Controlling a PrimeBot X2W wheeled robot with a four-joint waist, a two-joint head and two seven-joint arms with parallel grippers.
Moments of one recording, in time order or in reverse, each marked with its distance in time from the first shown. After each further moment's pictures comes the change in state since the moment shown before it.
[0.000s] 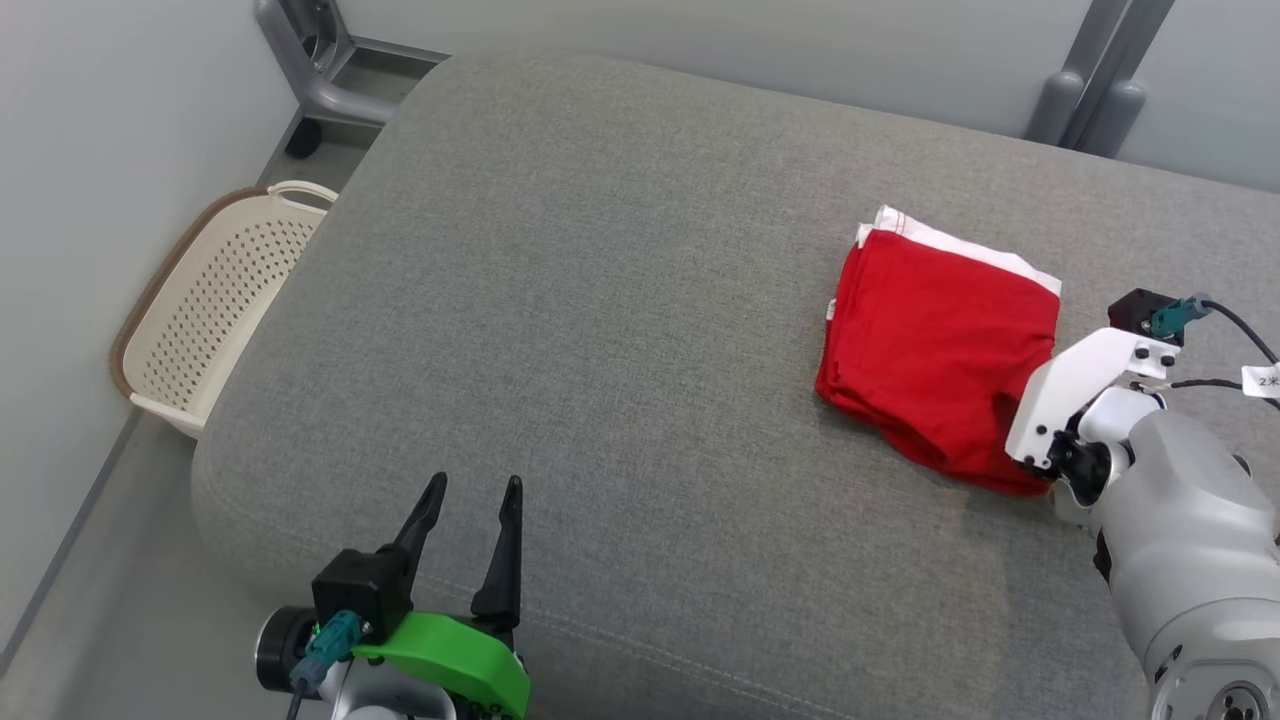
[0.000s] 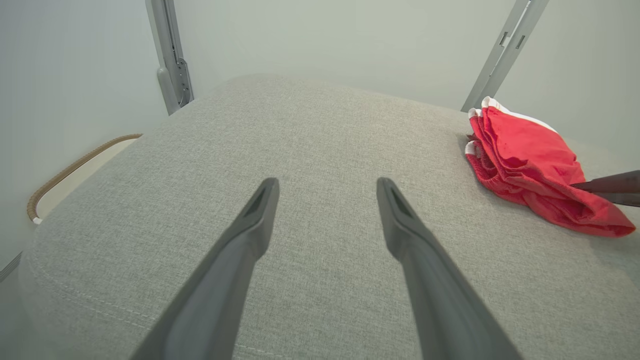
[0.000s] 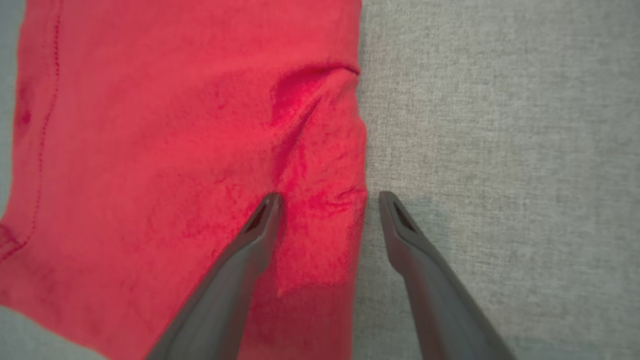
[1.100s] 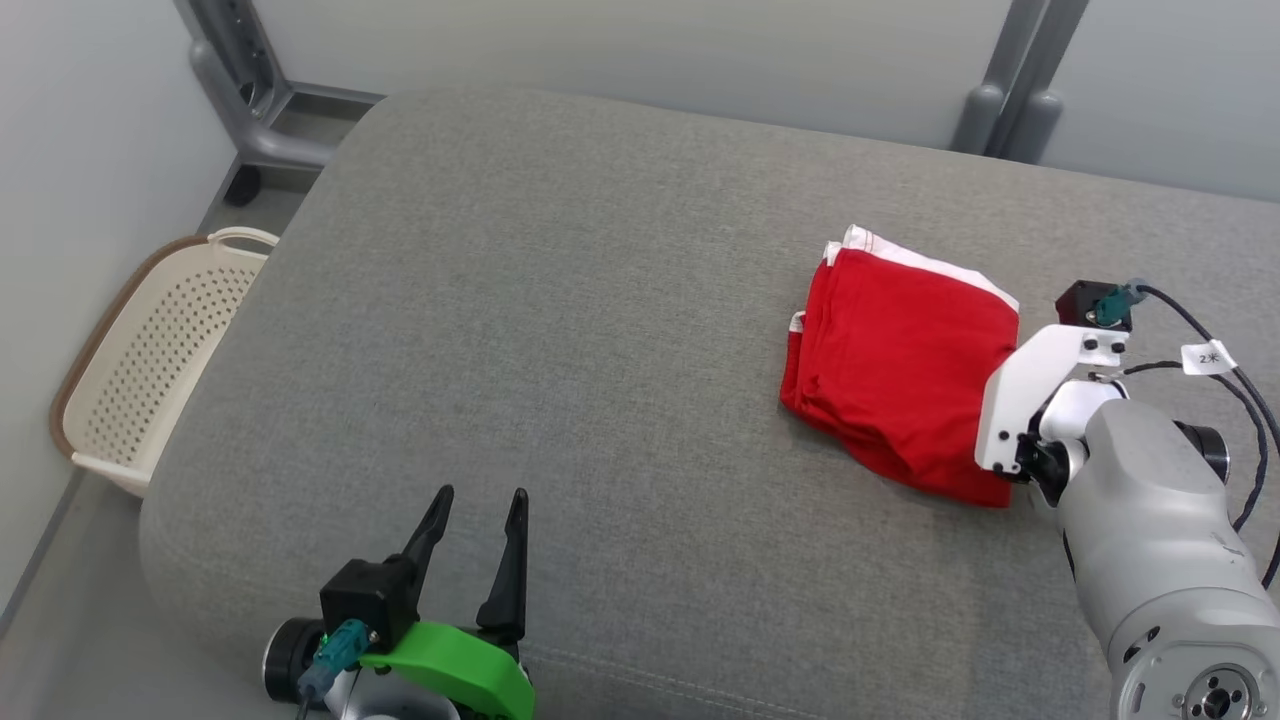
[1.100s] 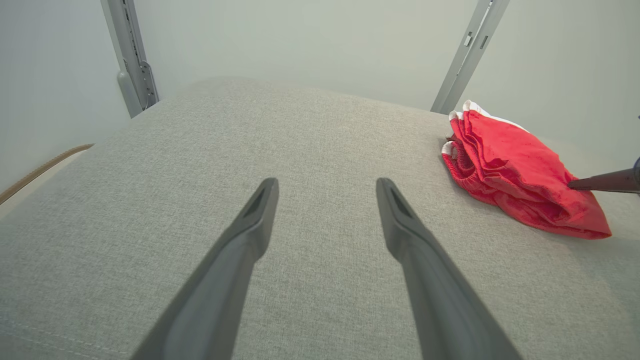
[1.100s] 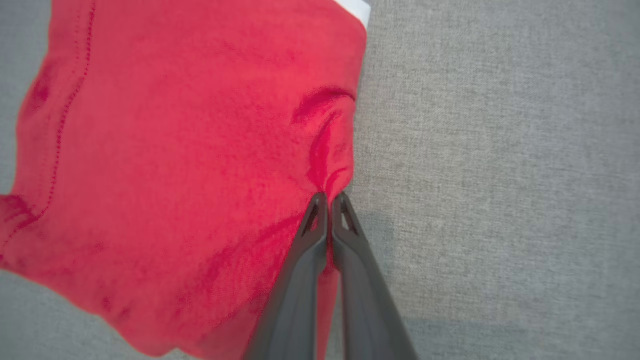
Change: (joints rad) left arm -0.004 0.001 -0.022 0.027 -0.020 0.004 -0.015; right arm -0.024 0.077 -0.240 -0.030 -0.383 0.001 0.019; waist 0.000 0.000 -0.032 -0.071
